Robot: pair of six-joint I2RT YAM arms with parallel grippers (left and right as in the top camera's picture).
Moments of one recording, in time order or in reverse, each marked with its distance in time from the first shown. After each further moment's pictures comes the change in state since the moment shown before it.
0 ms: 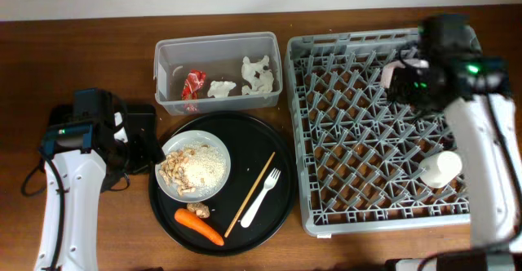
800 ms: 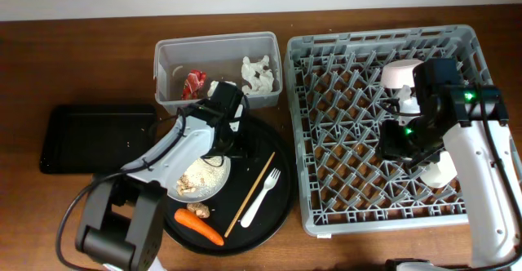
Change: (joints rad) left arm -0.581 0.431 -0.006 0.484 0.101 -0.046; right arm -0.012 -0.113 -0.228 -0.220 -0.350 -0.093
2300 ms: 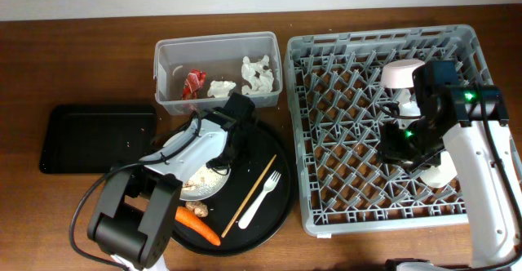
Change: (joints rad) left arm -0.062 0.063 -0.014 -0.061 -0.169 -0.249; right arm 0.000 0.000 0.000 -0.043 0.000 -0.004
